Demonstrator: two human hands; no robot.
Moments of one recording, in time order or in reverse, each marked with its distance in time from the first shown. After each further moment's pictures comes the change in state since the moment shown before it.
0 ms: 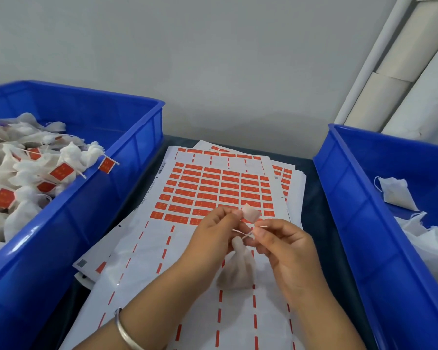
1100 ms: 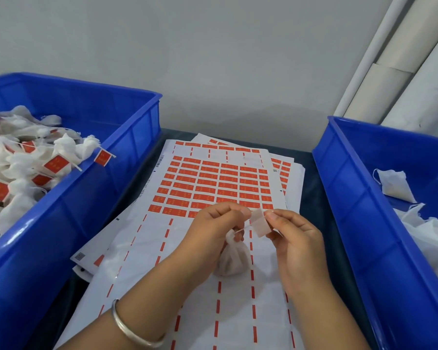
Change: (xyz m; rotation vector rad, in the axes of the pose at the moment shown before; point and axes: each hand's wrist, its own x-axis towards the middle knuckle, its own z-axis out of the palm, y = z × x) left_hand -0.008 0.004 0.000 0.018 -0.073 0.047; right_hand 0.005 0.008 -0.006 0.084 0.184 0.025
